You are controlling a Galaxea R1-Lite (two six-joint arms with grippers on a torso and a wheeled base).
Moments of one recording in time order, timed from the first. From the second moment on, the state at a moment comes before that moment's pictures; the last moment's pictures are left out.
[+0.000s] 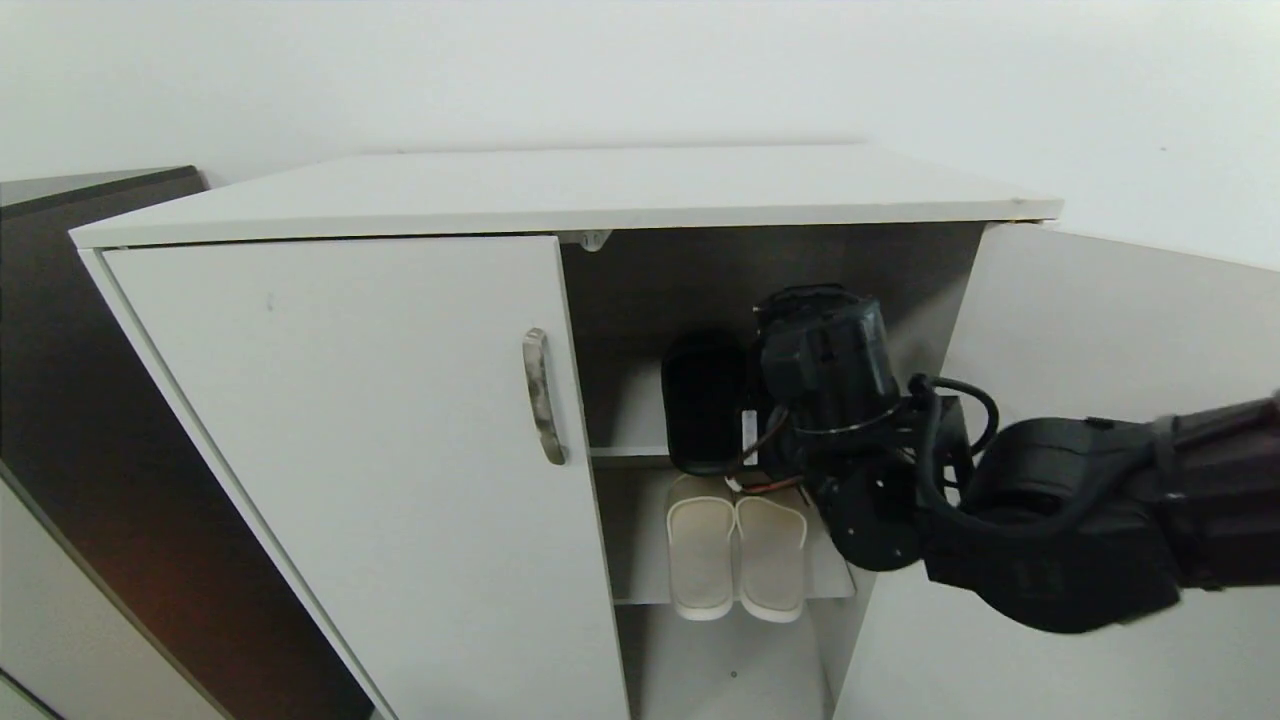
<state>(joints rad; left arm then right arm) 0.00 0.00 0.00 0.00 -0.03 0.00 0.89 1.88 -1.22 -0.29 -0.78 0.26</state>
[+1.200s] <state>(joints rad) 0.00 0.00 0.00 0.00 -0.03 0.00 0.96 1.69 -0.91 -0.39 -0.72 0.26</state>
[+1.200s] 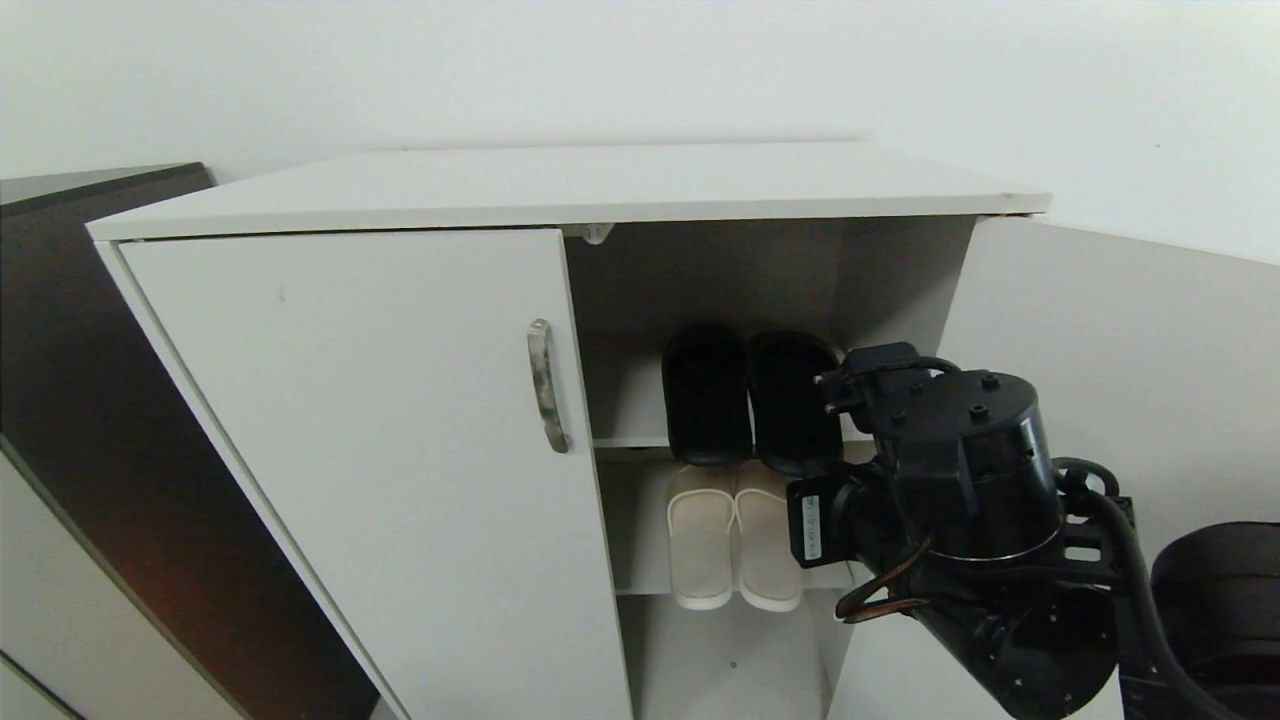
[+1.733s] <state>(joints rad) 0.00 0.00 0.00 0.00 -0.03 0.00 0.96 1.69 -0.82 -0.53 -0.68 0.23</state>
